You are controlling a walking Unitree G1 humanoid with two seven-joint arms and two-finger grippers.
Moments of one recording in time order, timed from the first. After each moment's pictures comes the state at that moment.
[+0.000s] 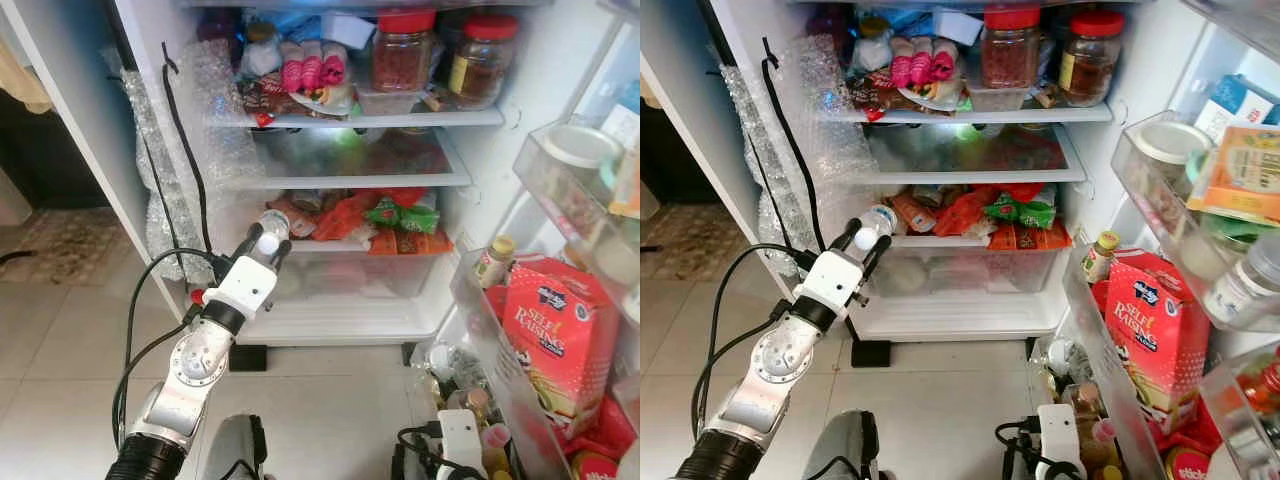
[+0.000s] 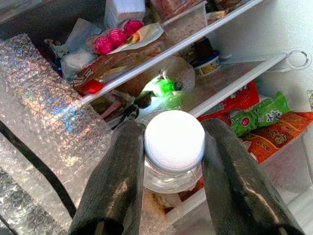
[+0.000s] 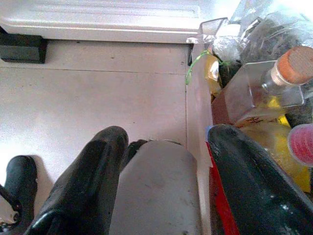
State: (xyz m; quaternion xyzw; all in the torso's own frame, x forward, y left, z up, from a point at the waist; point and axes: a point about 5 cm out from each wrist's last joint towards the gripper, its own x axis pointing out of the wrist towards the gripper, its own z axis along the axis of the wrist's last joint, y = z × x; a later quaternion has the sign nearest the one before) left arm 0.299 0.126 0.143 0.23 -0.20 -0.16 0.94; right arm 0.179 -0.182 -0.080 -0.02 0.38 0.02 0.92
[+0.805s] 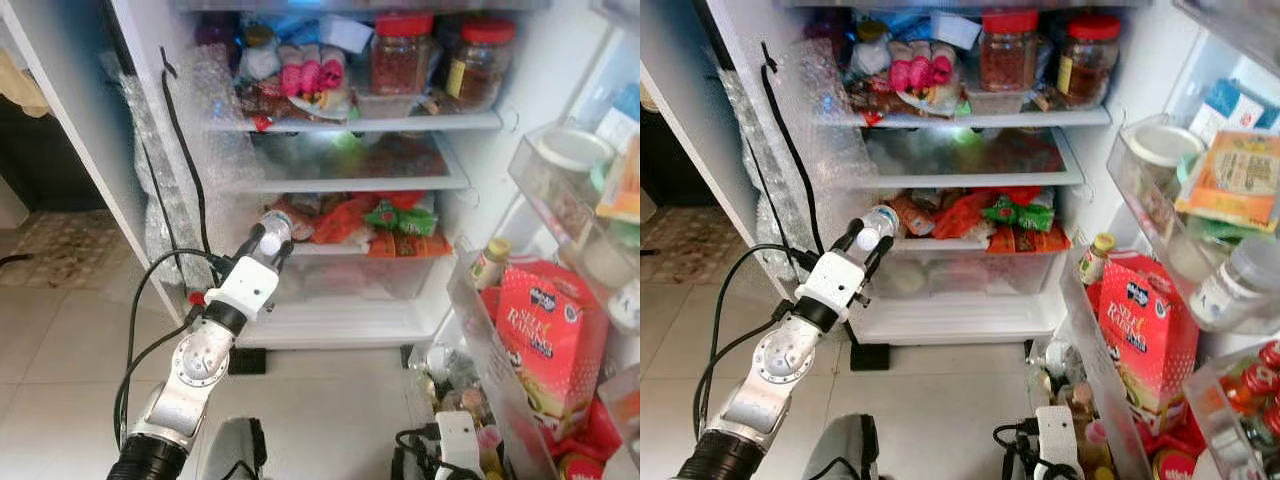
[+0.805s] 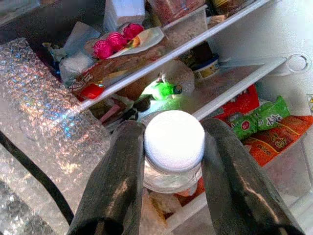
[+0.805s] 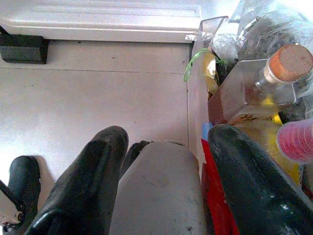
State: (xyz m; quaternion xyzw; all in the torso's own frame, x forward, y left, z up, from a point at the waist) left arm 0.299 0.125 0.143 0.23 -0.20 -0.16 0.94; right arm 0.178 -0.181 -0.080 -0.02 0.38 0.02 0.92
